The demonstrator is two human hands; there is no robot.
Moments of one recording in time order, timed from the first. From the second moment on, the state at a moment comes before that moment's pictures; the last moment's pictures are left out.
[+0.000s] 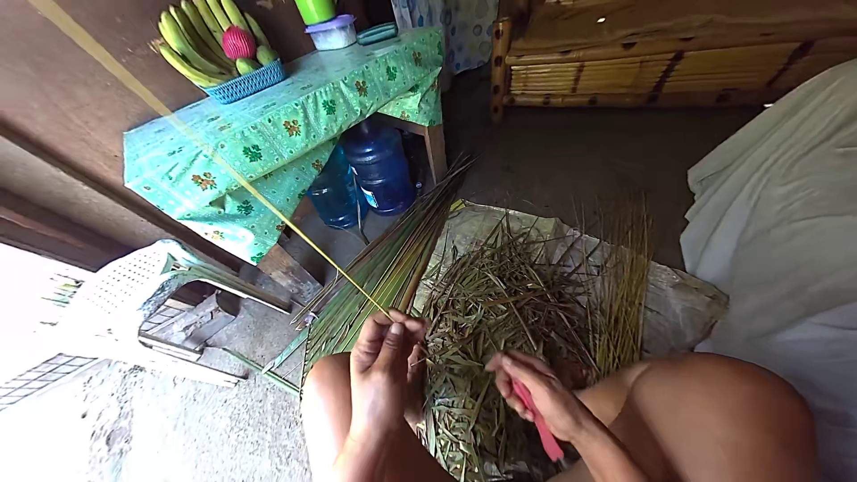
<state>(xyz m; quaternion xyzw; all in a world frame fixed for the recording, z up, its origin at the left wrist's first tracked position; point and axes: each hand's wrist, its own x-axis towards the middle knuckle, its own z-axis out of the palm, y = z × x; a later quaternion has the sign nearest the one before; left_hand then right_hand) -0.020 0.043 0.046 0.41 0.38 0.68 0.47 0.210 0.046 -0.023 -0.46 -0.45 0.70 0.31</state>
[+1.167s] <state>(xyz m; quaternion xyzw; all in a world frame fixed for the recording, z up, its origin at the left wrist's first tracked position) -0.010 0.035 -0.008 0.47 0.39 0.71 0.33 0.165 0.041 -0.066 -0.37 -0.14 0.89 0.24</state>
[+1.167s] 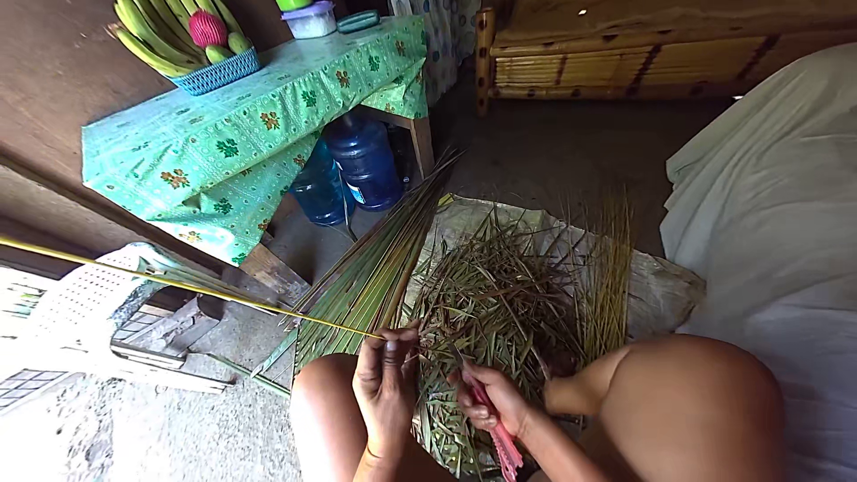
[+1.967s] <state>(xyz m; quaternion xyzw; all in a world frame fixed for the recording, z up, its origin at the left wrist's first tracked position) -0.006 0.028 0.005 0.53 0.33 0.72 0.31 0.160 0.039 -0.075 -0.61 -0.35 0.69 0.14</state>
